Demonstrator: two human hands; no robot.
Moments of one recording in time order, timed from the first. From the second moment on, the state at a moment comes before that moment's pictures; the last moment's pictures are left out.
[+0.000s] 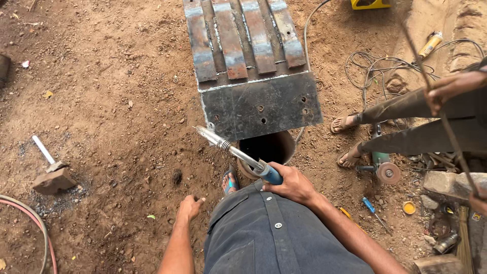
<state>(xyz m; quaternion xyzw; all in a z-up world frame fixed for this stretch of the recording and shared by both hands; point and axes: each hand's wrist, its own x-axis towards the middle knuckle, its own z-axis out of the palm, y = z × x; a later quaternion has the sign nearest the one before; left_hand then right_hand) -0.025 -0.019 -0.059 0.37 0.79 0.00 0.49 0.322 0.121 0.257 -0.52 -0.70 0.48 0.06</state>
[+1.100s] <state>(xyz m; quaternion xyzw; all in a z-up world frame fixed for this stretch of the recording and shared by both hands) 0.067 -0.027 -0.006 0.32 0.82 -0.01 0.48 0.396 0.138 0.255 -0.48 -0.70 0.53 0.03</state>
